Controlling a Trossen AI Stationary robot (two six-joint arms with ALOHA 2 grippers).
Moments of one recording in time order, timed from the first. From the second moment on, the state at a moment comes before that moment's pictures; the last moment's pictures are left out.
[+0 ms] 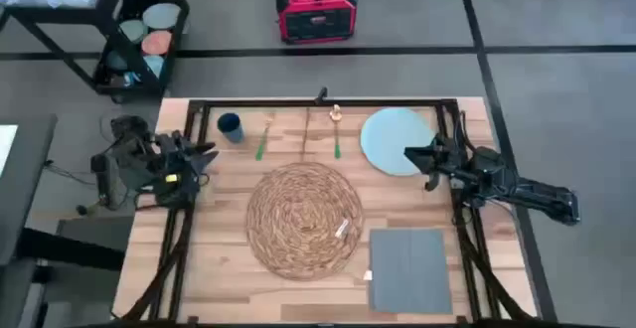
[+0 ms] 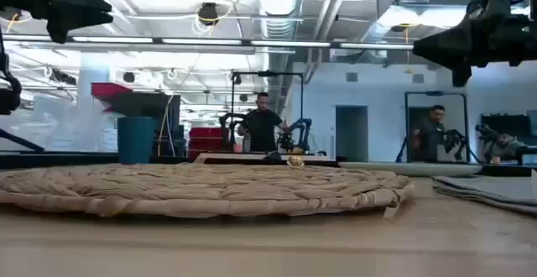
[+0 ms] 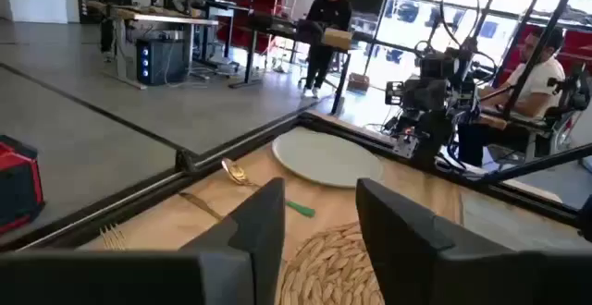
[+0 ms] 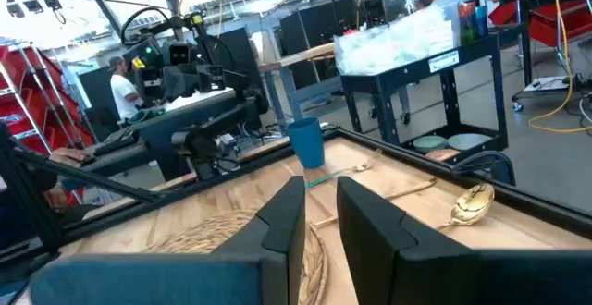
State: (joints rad) left arm -0.92 0.03 0.50 -0.79 -1.39 -0.55; right arm -0.28 0.03 0.08 0.03 0.08 0.26
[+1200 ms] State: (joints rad) left arm -0.32 1.00 1.30 0.37 -1.57 0.82; right arm -0.28 0.03 0.08 0.02 0.08 0.26
